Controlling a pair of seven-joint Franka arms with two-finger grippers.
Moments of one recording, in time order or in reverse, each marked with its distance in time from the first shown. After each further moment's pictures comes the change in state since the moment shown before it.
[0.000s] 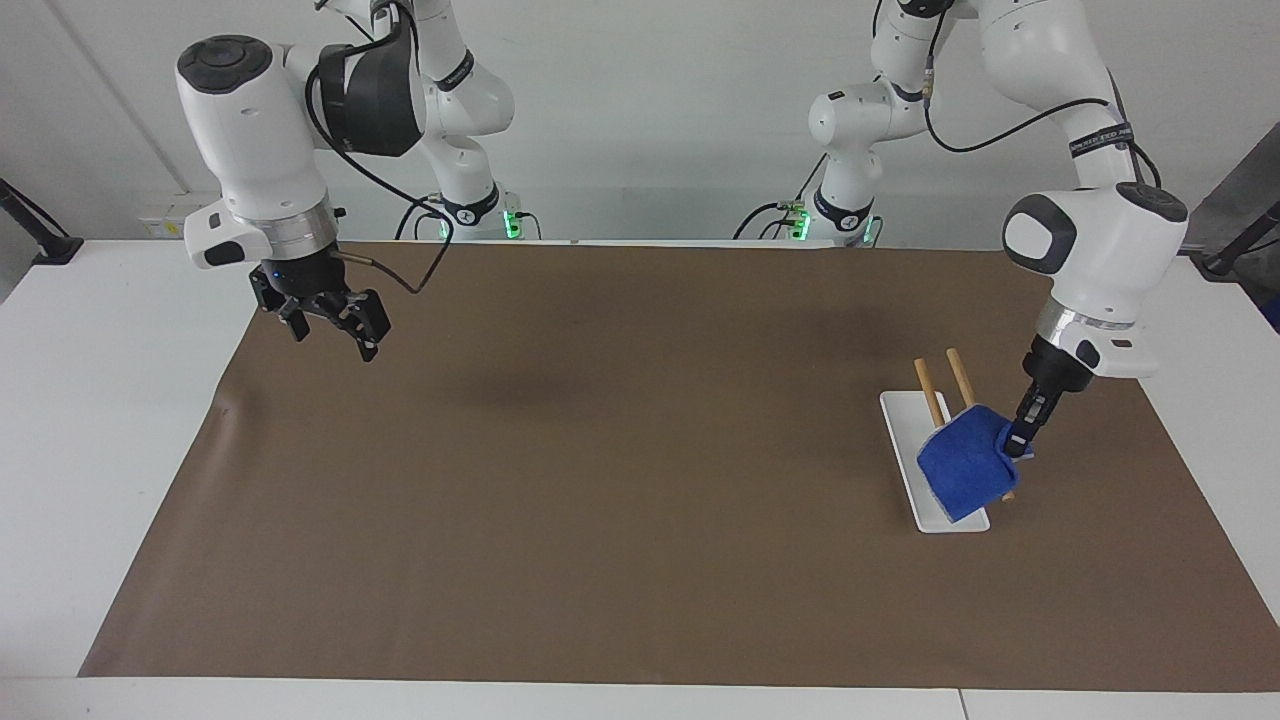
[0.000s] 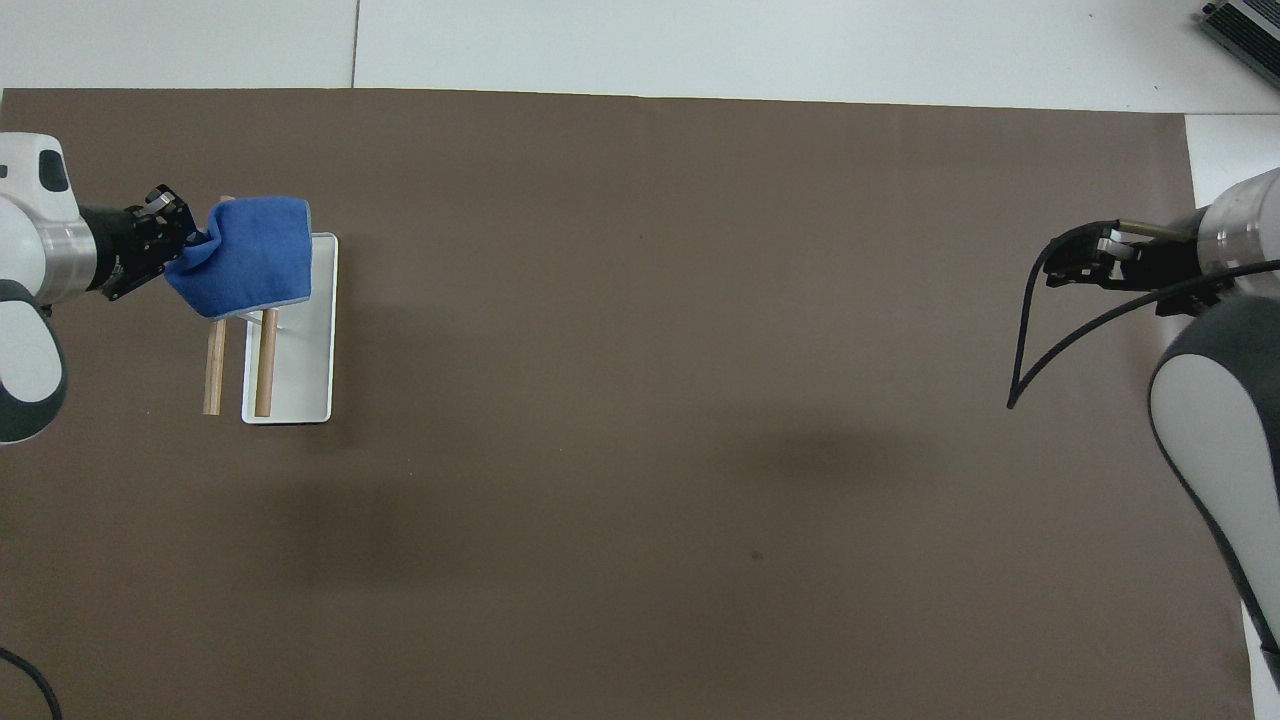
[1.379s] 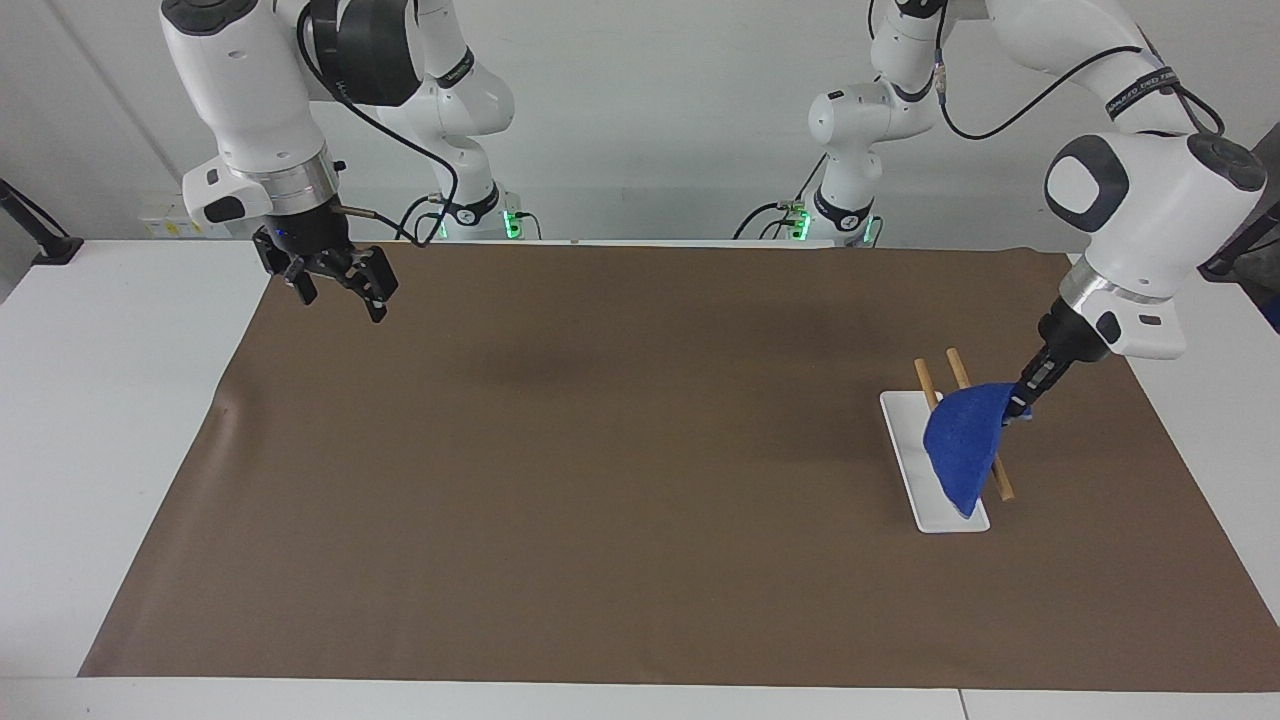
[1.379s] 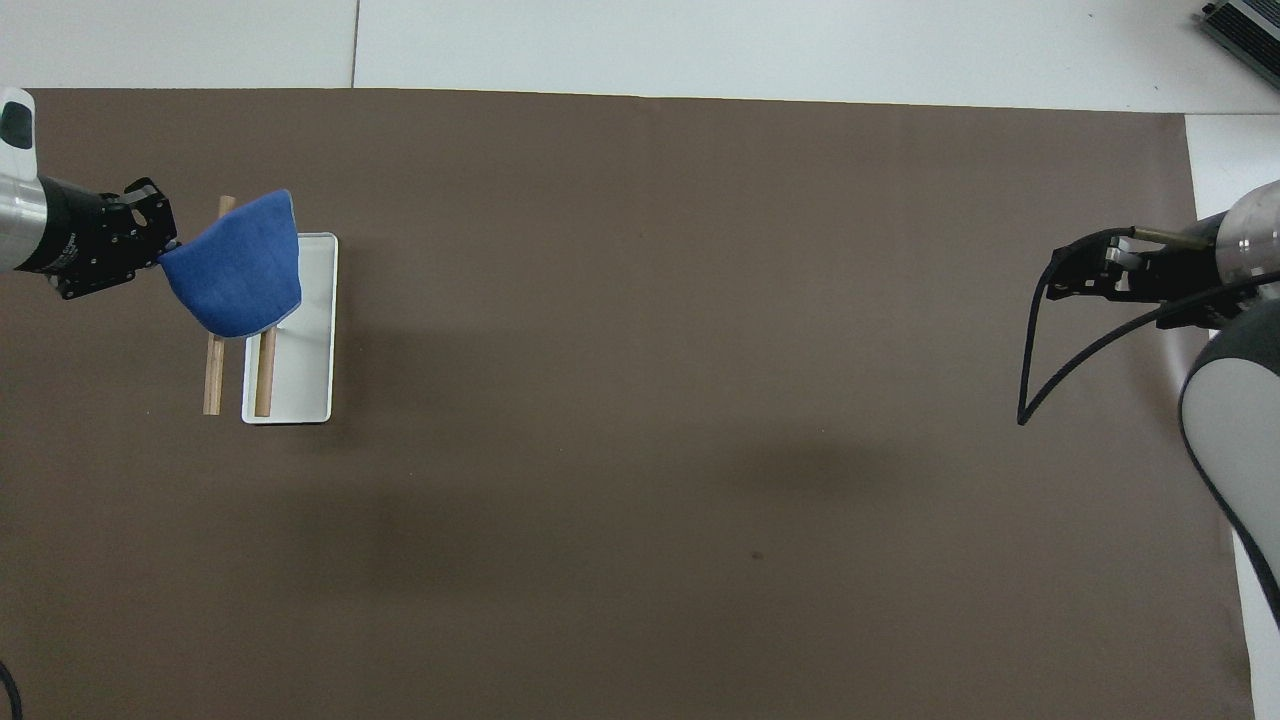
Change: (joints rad) left arm -0.006 -0.027 -0.002 0.228 0.015 -0.420 0.000; right arm 0.004 -0.004 -0.002 0.006 0.048 -0.029 -0.021
